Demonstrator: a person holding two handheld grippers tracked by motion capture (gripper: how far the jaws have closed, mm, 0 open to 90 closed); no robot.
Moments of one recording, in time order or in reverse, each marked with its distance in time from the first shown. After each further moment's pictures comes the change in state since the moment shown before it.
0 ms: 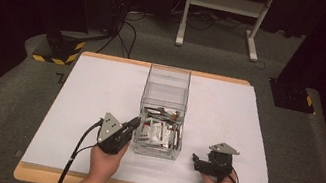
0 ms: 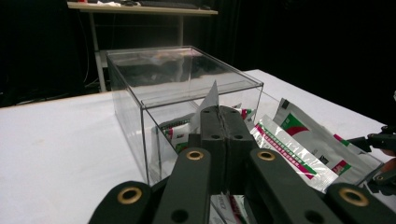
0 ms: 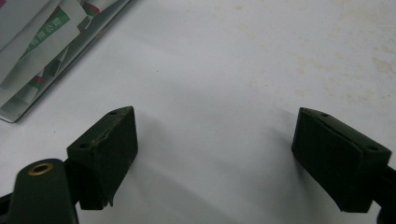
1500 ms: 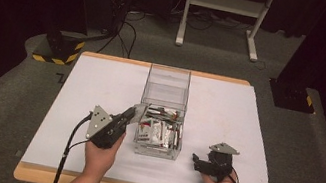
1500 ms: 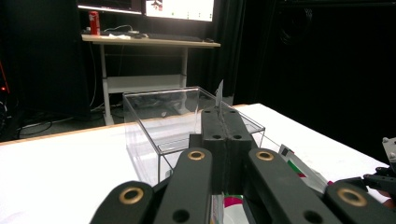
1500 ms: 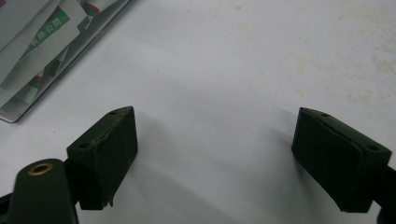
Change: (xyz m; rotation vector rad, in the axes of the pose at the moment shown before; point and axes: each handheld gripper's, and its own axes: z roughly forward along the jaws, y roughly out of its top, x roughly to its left) left arm 0.009 0.024 -0.016 -0.111 0.011 -0.020; right arm 0.000 0.000 0.000 0.001 0.001 0.001
